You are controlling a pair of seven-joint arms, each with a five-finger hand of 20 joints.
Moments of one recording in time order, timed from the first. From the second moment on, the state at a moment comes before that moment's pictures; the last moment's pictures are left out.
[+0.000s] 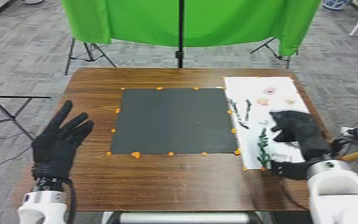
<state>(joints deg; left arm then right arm) 129.8 -62.5 -93.6 -123.6 37.7 9.9 22.8 -121.6 -49.3 88.3 -133.8 -90.5 26.4 32.2</state>
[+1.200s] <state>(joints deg) 130.0 -63.2 -94.0 -123.6 37.9 9.9 22.1 -100.8 -49.2 63.6 -124.1 -130.8 -8.9 67.6</state>
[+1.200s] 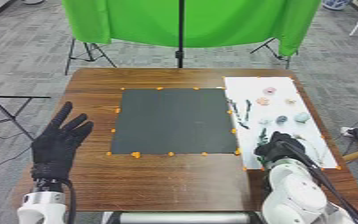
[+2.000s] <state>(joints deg) 130.8 -63.4 -95.0 -124.1 37.8 9.9 21.6 -94.5 -48.5 53.2 -120.6 -139.1 -13.0 68.0</state>
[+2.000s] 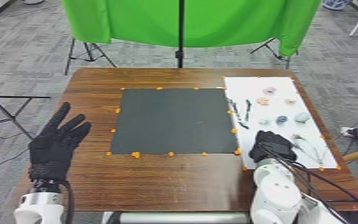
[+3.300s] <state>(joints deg) 122.6 -57.8 -91.8 -123.1 37.9 11.3 20.6 -61.5 -74.4 29.5 -99.5 -126.8 -3.3 49.1</state>
